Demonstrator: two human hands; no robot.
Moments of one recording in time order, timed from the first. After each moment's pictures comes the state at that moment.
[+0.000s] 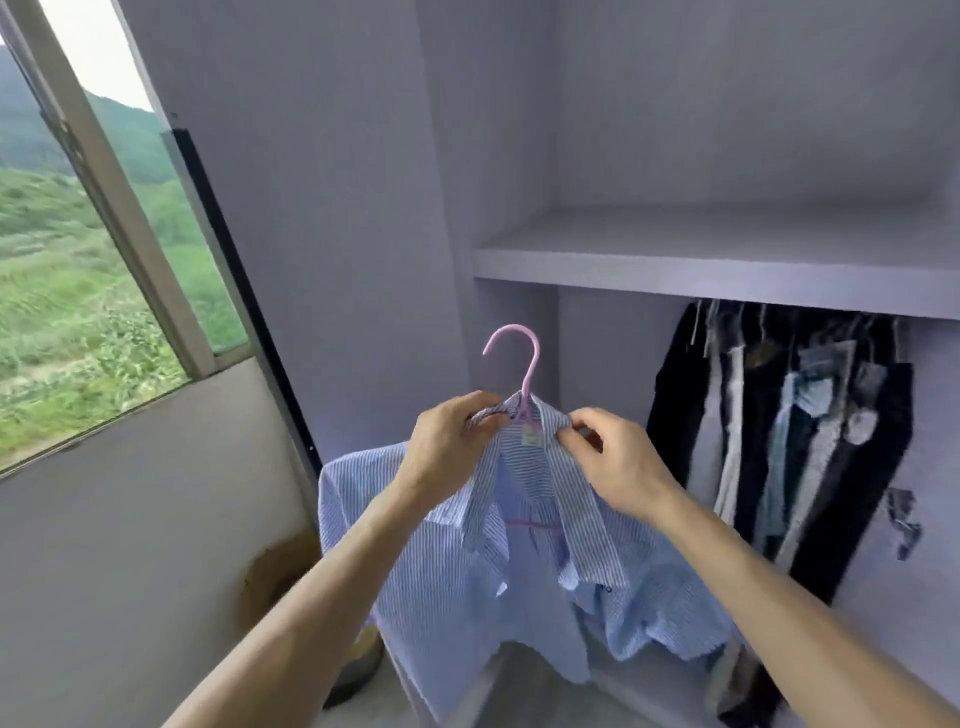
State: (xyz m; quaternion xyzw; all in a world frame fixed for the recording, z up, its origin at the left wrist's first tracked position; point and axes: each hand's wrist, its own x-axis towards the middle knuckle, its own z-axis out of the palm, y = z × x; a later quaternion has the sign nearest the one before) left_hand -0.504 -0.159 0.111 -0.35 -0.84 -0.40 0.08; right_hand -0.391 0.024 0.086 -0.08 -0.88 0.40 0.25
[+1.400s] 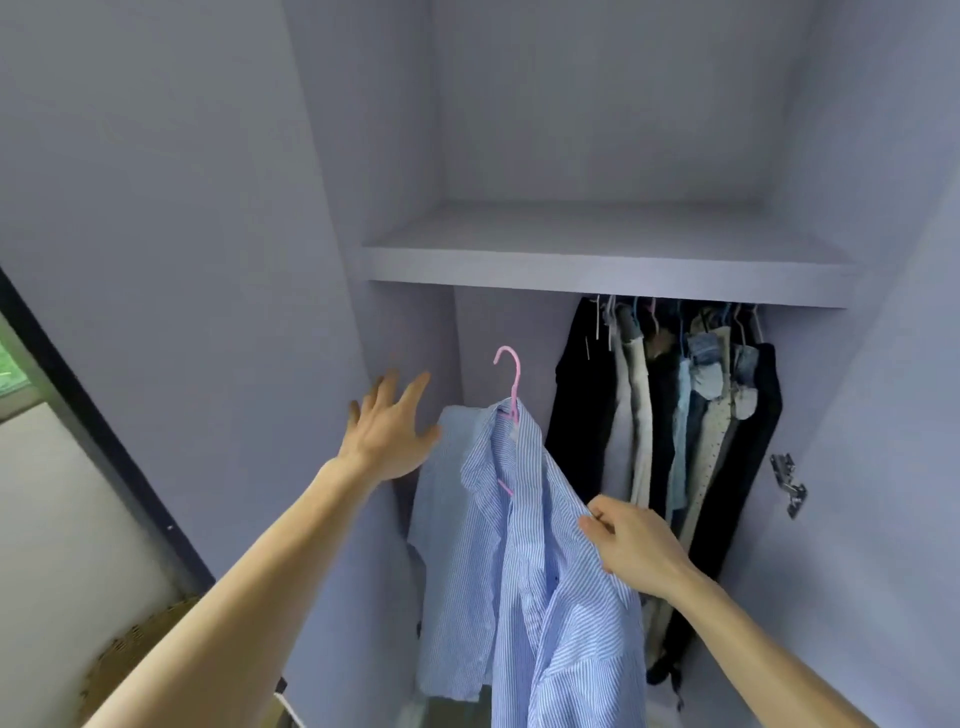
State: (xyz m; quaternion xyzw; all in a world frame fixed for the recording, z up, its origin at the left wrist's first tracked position) left_hand -0.624 -0.090 0.084 -0.41 -0.90 -0.16 0.02; right_hand -0.361 0.067 0.006 -0.32 -0.90 0.27 0.08
